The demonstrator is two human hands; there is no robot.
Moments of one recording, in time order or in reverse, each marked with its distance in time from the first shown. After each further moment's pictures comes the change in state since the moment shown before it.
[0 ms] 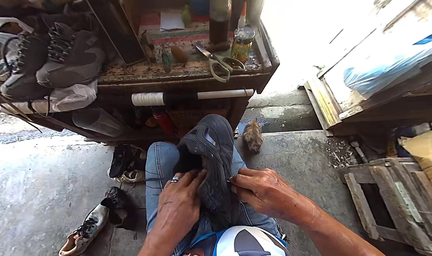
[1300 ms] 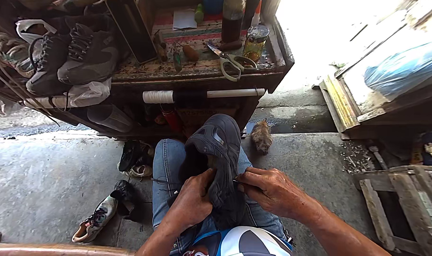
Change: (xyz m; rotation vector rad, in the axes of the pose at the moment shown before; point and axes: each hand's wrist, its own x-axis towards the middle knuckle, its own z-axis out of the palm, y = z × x) left_hand 0.020 0.007 -0.003 -0.571 -0.354 -0.251; right_hand -0.004 0.013 0.004 0.126 0.018 -0.017
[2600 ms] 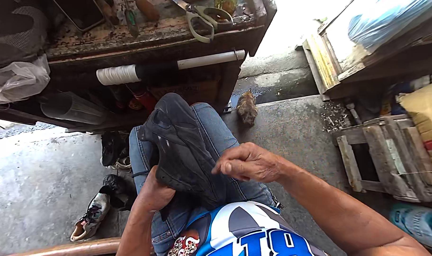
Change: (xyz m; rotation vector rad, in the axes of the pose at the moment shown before) left_hand -0.021 -0.054 -0.009 -0.296 0.198 0.161; right_hand 0.013 0.004 0.004 0.908 -0.212 0.140
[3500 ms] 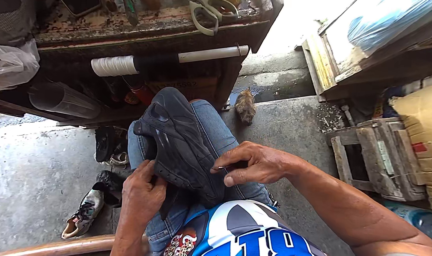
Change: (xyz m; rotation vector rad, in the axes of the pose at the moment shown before) left_hand -0.015 0.002 -0.013 0.617 0.199 -0.080; right_hand 0.002 -0.006 -0.011 -0.193 -0.157 -0.022
